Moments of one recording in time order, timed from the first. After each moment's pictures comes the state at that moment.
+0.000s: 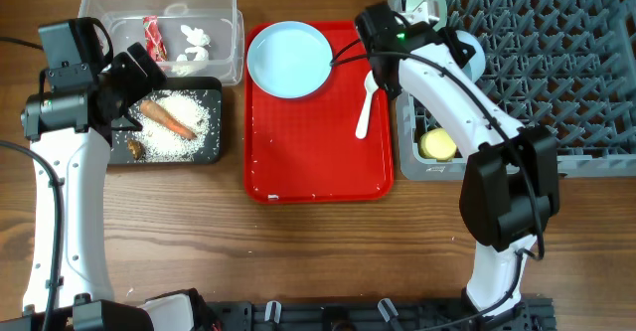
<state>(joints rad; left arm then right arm) 0.19 1.44 1.35 -0.82 -0.06 -0.42 0.41 2.05 1.70 -1.07 1.18 -0.01</state>
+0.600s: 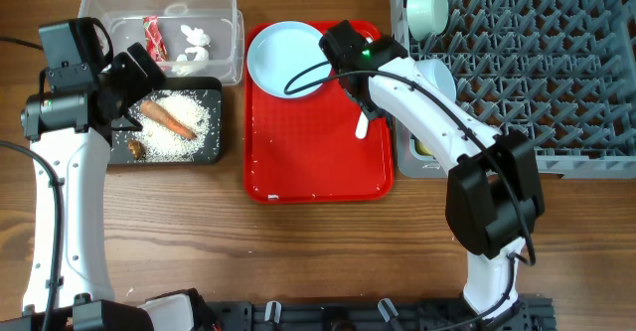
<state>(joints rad) 0.19 1.44 1.35 -0.82 -0.06 -0.42 0.53 2.06 1.70 -1.11 0.58 -0.03</state>
